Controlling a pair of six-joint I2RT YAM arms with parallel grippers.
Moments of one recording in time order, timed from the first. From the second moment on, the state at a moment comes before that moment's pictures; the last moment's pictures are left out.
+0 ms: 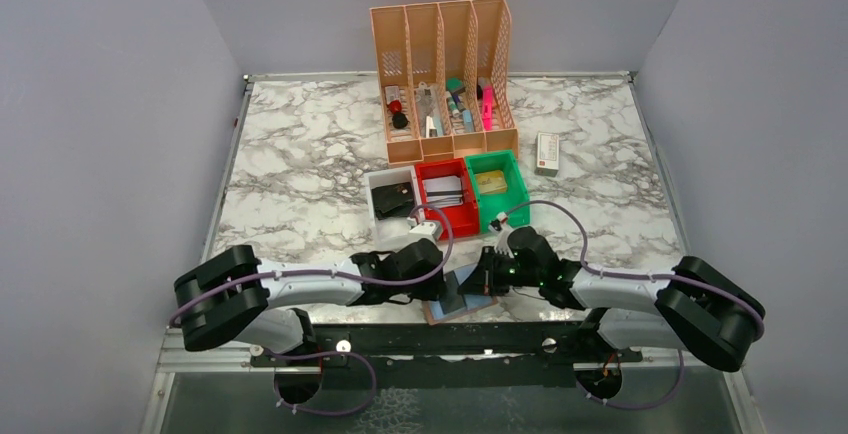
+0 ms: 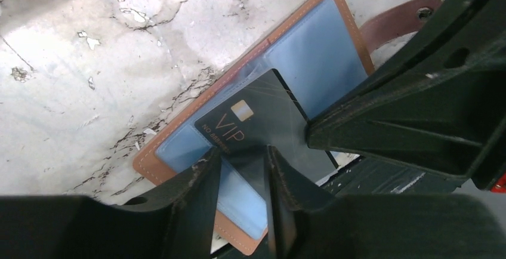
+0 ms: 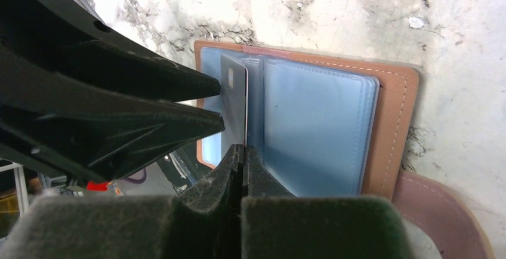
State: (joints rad) left arm -1.16 1.34 0.54 -0.05 -0.12 -0.90; right arm 0.84 1.24 0.23 0.39 -0.36 0.92
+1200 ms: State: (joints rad) left arm -1.17 1.32 0.50 -0.04 -0.16 -0.92; right arm 0.84 1.18 0.21 0.37 -0.34 0.94
